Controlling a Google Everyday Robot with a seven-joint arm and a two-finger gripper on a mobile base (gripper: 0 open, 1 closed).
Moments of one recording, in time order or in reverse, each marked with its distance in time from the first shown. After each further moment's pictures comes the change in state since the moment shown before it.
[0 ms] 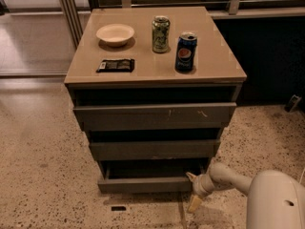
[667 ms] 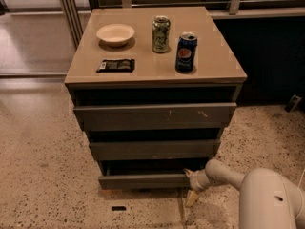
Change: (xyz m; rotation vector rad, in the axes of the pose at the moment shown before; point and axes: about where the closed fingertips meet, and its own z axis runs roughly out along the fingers) arm -0.002 -0.028 0.013 0.040 0.017 -0.059
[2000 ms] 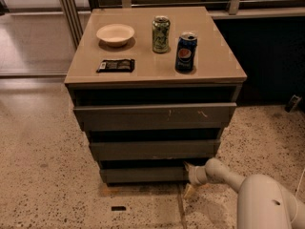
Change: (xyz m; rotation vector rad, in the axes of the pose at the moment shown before) arm 0.003 -0.045 0.014 0.134 -0.032 -0.065
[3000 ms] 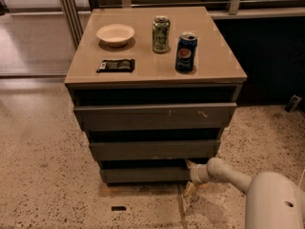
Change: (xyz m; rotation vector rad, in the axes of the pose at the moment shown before) arm -0.013 -0.008 -0.029 0.043 0.010 0.019
